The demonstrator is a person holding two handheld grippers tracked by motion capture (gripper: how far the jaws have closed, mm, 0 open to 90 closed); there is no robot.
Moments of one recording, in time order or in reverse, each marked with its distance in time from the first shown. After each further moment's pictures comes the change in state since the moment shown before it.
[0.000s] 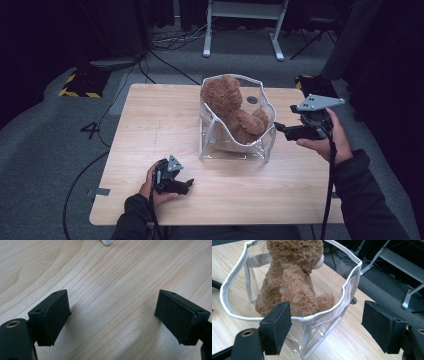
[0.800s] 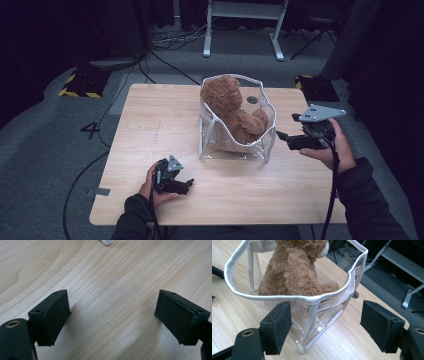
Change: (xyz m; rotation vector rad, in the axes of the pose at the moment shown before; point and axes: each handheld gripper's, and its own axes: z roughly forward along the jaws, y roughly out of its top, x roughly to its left) left arm 0.000 0.000 0.000 0.000 0.000 0.000; right arm 0.007 -0.022 -0.004 0.013 0.008 -0.026
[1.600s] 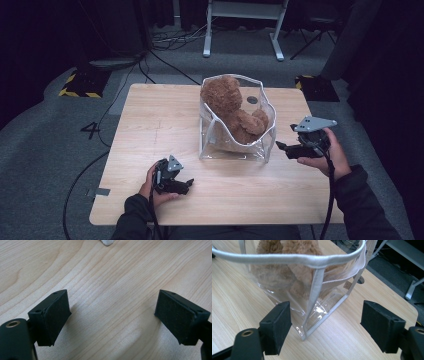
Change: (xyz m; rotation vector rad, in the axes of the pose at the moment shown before) left arm 0.000 0.000 0.000 0.000 0.000 0.000; right arm 0.005 -0.033 0.020 0.069 0.007 -0.009
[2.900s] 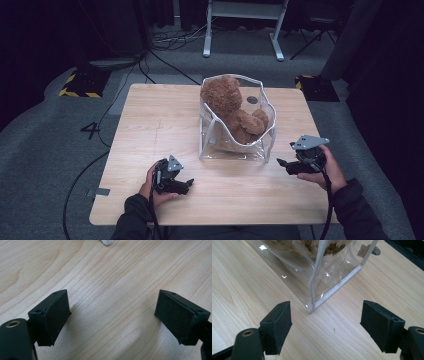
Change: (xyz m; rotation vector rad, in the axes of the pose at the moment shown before) left arm 0.000 0.000 0.000 0.000 0.000 0.000; right arm 0.010 -0.059 0.027 0.085 0.035 0.008
